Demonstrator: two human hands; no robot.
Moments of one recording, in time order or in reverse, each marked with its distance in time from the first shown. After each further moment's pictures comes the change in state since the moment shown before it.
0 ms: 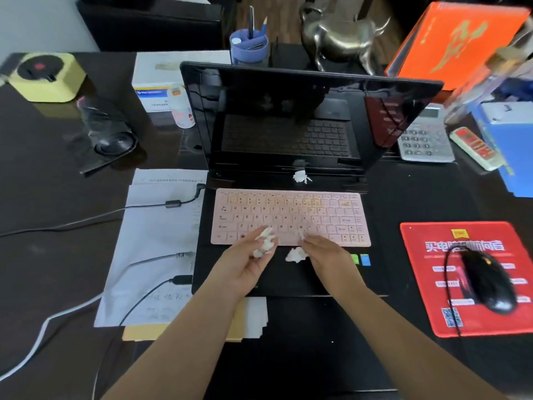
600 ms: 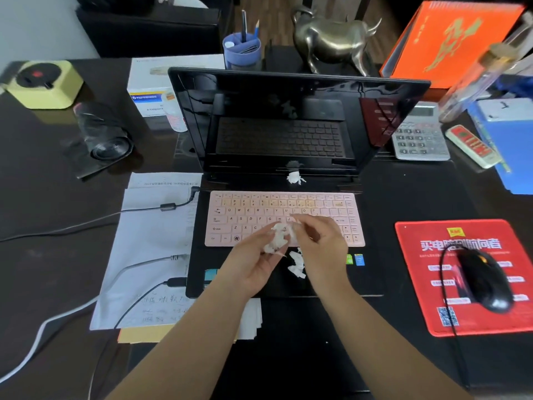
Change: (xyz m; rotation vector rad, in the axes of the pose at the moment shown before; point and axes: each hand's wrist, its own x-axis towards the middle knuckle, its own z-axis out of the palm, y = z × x) left_hand -0.006 -0.011 0.028 0.072 -0.051 0.006; right_hand 0.023 -0.048 -0.044 0.806 0.276 0.642
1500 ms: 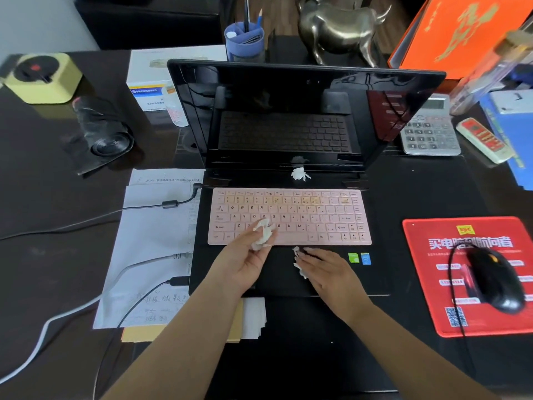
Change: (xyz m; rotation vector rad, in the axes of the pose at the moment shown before) left_hand 0.008 0.011 -0.010 -0.166 0.091 0.035; right_hand -0.005 0.086 -0.019 -0.728 -0.335 -0.812
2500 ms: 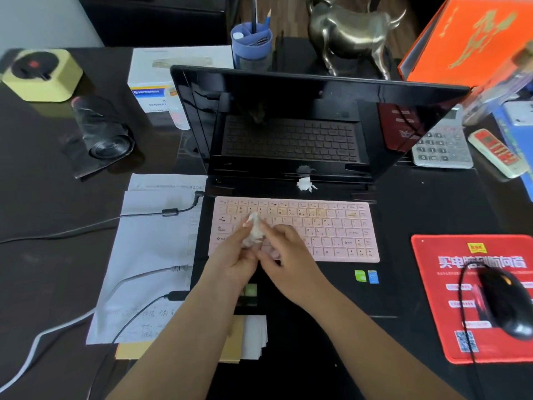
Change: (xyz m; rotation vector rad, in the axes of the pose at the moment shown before) left_hand 0.013 0.023 0.010 -0.159 0.072 -0.007; right_hand 0.088 -0.059 -0.028 0.640 -0.237 0.399
